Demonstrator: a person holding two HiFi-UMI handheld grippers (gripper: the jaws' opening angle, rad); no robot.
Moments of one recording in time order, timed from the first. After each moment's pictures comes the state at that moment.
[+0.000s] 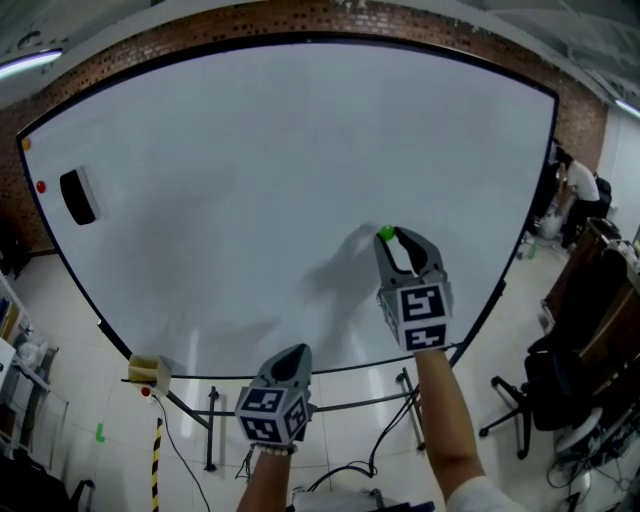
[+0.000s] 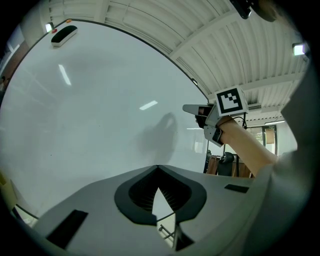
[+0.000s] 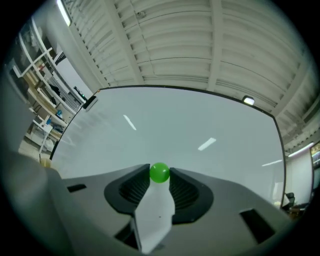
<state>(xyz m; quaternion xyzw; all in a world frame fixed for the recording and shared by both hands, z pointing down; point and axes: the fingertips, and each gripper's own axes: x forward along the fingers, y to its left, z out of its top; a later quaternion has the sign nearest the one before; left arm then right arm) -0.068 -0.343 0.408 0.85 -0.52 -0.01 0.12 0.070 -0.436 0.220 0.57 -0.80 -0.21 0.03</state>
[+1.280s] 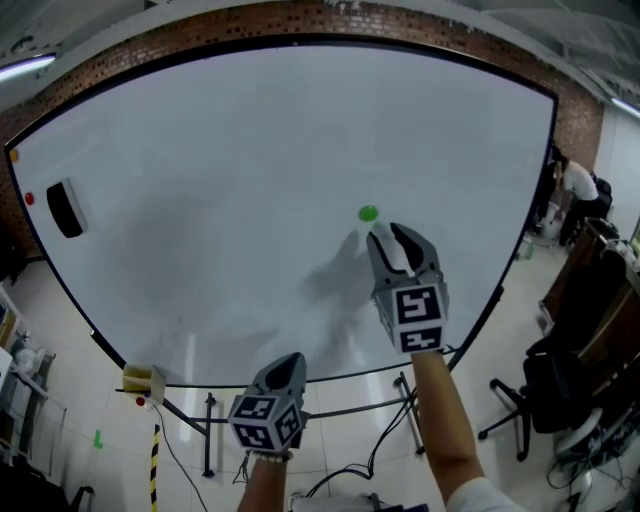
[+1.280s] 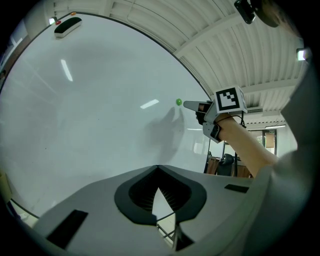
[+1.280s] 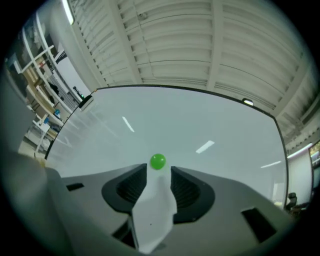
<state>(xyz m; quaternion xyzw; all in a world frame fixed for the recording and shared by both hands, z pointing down) -0.063 -0.359 0.416 0.84 -0.52 -0.02 0.13 0.078 -0.455 0.208 0.57 -0.79 -0.21 0.02</state>
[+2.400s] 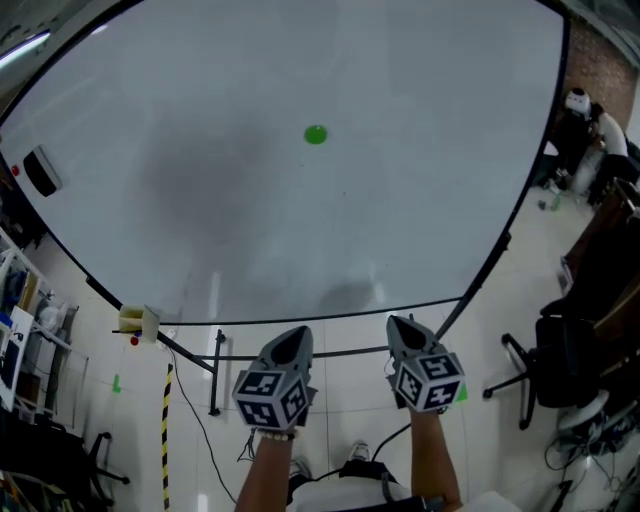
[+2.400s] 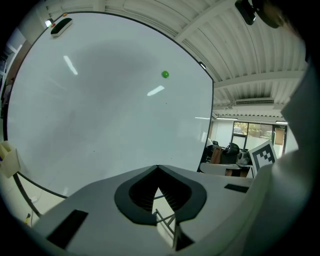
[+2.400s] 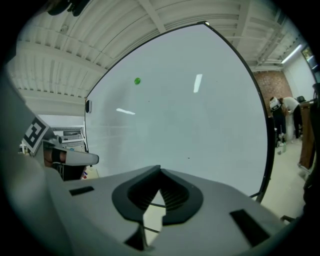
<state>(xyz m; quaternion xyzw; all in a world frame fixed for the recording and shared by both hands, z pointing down) 0.038 -0.331 0.476 0.81 -0.55 0.04 0.18 0.197 -0.364 0.498 0.49 -0.86 0.14 0.03</state>
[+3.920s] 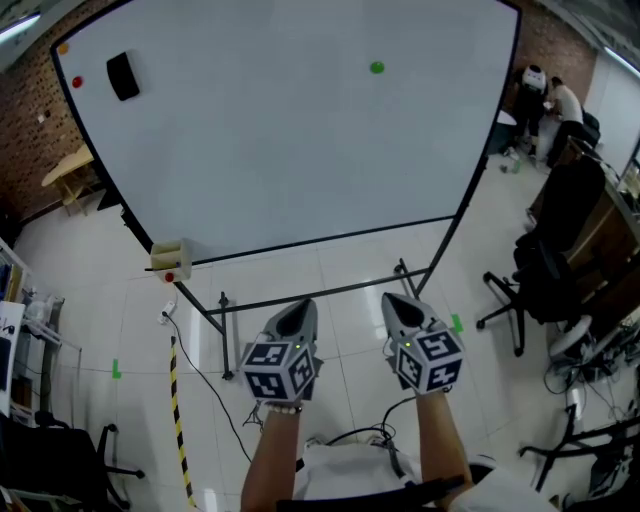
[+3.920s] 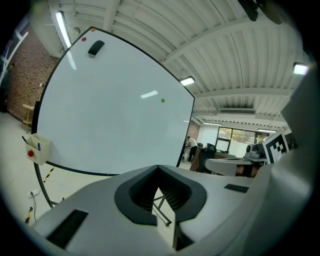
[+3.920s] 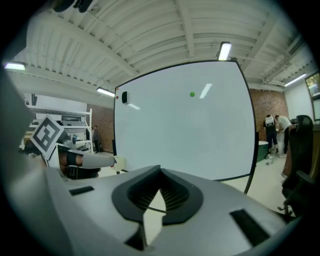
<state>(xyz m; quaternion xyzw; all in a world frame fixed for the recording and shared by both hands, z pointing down) -0.129 -0.079 0.487 0.85 -0.49 0.02 0.19 0.008 -0.070 0.476 0.52 -0.84 0.10 0.08</state>
